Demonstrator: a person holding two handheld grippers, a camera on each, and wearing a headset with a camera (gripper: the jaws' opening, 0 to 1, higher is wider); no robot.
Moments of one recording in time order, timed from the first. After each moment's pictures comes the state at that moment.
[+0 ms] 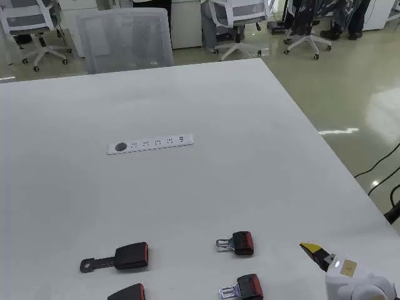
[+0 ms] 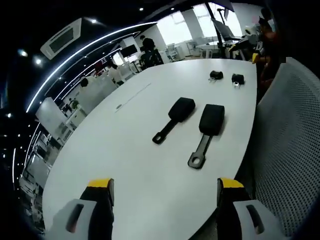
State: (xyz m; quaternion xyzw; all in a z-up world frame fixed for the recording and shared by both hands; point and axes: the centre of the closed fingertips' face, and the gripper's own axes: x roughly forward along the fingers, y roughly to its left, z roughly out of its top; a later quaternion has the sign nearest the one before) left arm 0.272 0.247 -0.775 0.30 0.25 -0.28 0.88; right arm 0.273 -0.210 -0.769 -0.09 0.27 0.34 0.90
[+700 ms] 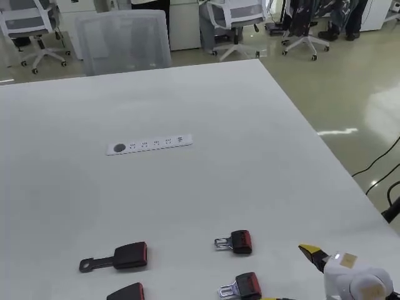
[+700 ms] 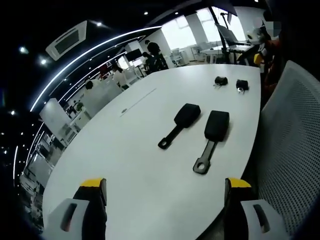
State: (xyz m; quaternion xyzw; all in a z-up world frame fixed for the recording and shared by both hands) left arm 0.275 0.253 -0.779 0.29 0.26 -0.28 0.88; right arm 0.270 -0.209 -0.766 -0.03 0.29 0.31 0.91
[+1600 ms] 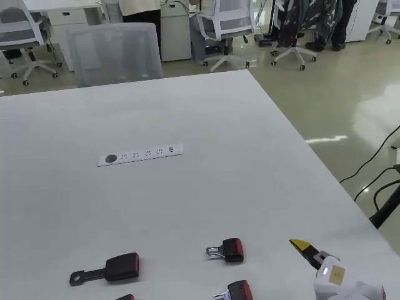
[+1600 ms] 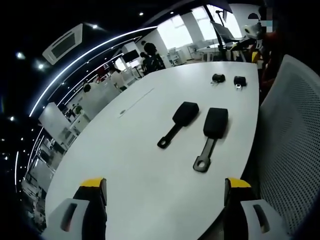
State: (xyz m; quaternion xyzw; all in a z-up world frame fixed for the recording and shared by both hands) left arm 0.273 0.250 -0.779 0.31 0.26 -0.28 0.87; right arm 0.273 -0.234 -0.765 -0.19 0.28 0.30 0.89
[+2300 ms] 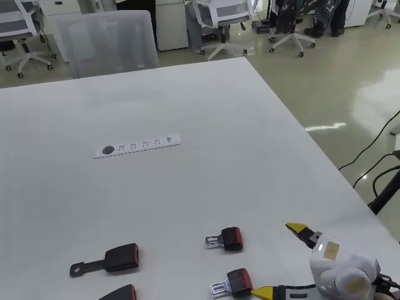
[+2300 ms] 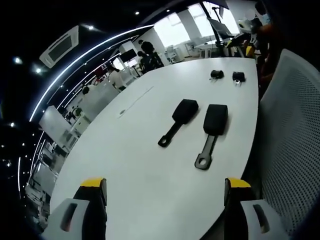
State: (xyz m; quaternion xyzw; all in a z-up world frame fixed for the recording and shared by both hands) left arm 0.272 0.242 -0.767 0.34 0.25 -0.28 0.86; right arm 0.282 -0.219 -0.757 -0.19 0.26 0.35 0.88
